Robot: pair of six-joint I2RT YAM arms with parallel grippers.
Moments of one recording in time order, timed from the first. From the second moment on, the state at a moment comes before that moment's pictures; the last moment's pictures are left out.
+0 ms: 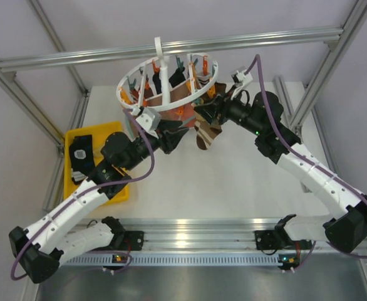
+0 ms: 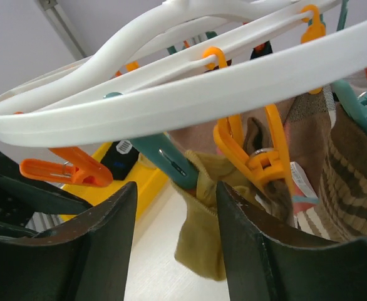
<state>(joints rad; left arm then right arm) -0.72 0.96 0.91 0.22 0.16 -0.10 0.62 1.26 1.23 0.06 -0.27 0.34</state>
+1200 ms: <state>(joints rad) -0.66 0.70 0.81 0.01 0.20 0.10 0.66 1.12 1.11 0.21 -0.57 -0.06</state>
